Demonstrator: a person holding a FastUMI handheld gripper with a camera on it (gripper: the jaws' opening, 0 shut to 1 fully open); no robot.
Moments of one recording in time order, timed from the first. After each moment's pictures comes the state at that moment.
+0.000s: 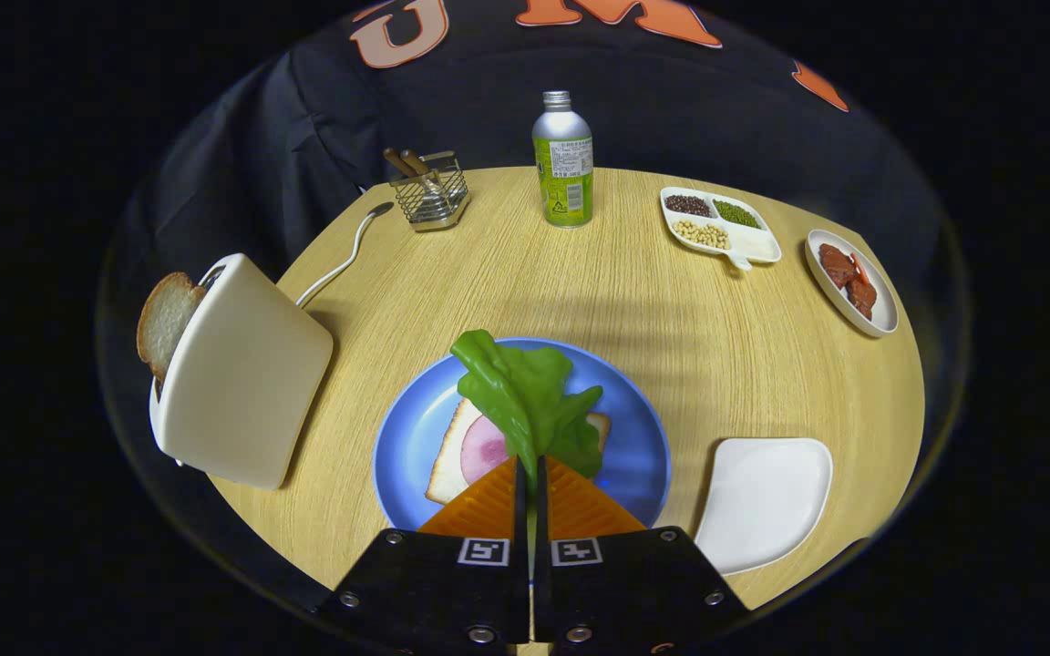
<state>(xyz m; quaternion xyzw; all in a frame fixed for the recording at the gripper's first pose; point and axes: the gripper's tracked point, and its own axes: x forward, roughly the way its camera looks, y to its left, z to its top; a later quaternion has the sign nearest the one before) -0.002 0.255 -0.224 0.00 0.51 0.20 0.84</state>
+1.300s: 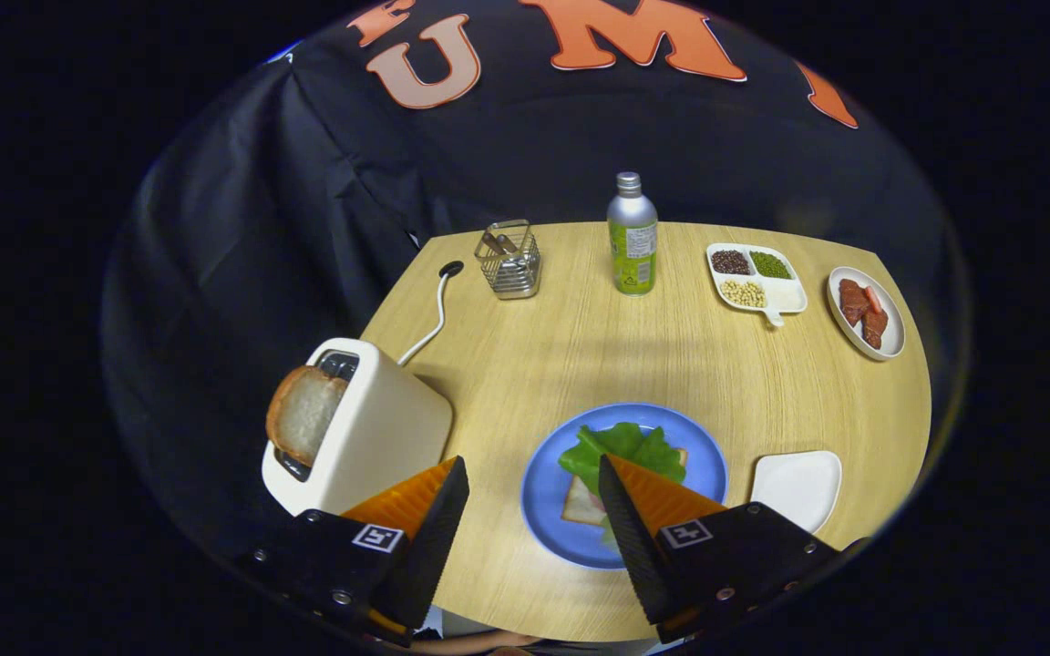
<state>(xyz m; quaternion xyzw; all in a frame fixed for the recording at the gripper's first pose) -0.006 0.327 -0.084 0.06 0.48 0.24 0.84</state>
